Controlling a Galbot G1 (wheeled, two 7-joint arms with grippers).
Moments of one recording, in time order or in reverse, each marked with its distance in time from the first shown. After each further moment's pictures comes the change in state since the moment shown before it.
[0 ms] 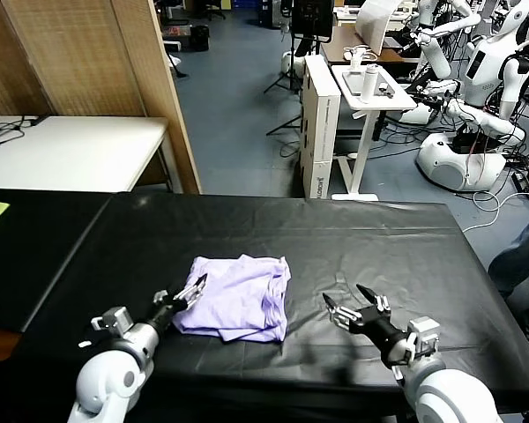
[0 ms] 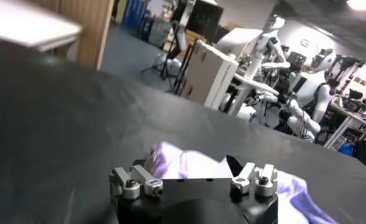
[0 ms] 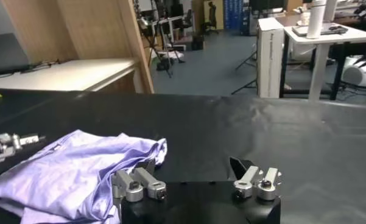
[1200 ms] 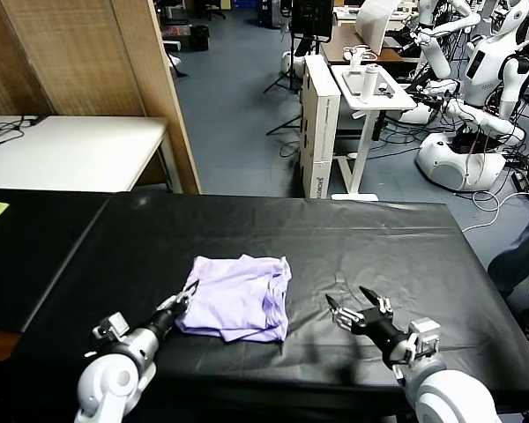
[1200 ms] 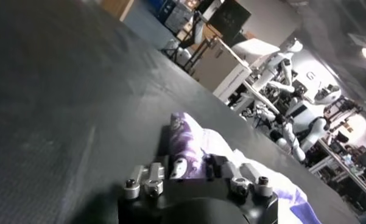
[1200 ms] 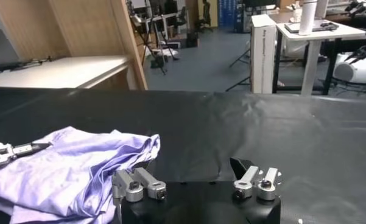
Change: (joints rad) left arm -0.001 -0.023 -0.032 0.040 -0.169 0.036 -0.004; right arm 0.008 0.018 -0.006 -0.024 -0.012 0.002 0.000
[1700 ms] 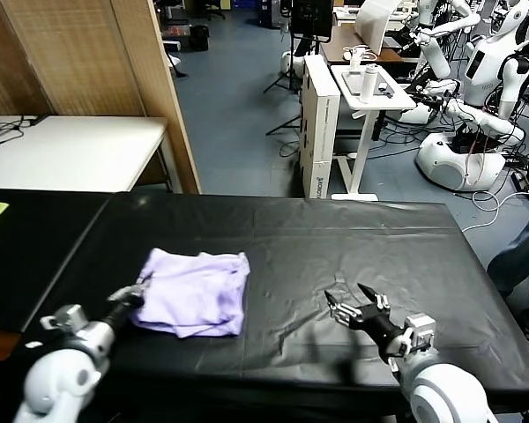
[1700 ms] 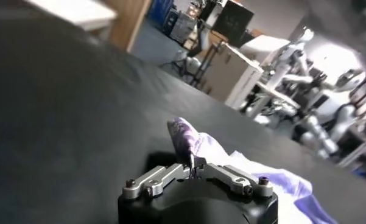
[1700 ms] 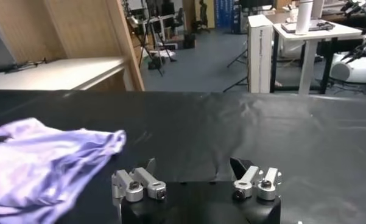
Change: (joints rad) left arm 0.055 0.241 -0.132 -0.064 0.143 -0.062 -0.022; right arm 0.053 0.021 -0.033 -0.052 -0.013 0.012 -0.003
